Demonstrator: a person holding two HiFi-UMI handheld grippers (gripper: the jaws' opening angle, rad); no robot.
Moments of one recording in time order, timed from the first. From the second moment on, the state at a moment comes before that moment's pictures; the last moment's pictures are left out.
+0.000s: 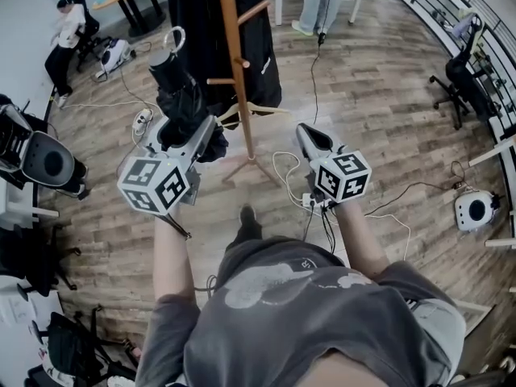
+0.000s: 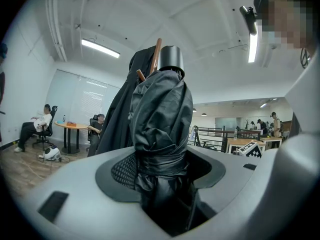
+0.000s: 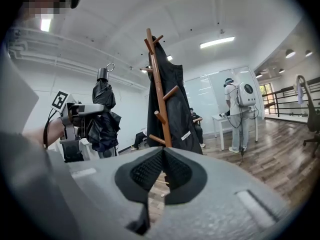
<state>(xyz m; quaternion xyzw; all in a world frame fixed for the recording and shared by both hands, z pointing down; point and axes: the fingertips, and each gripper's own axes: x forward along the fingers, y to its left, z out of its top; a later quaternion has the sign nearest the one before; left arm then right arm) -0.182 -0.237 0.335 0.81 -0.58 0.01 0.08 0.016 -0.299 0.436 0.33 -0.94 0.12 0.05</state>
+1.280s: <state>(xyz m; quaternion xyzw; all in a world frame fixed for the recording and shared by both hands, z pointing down) -0.109 -0.082 0.410 0.82 -0.56 0.00 0.16 0.053 -0.190 0.469 0.33 -0.93 0.15 0.06</state>
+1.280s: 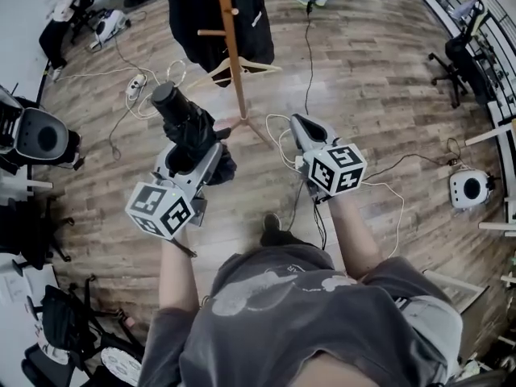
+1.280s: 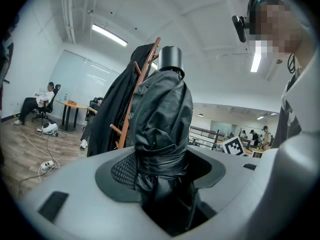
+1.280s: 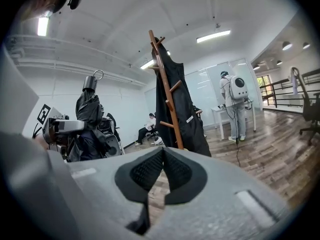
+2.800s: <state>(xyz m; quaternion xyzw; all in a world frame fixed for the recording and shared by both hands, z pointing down) -0.107 0.237 0.451 0.85 -0.49 0.01 0.20 0.031 0.134 0.432 0.36 -0.93 0.09 0.09</state>
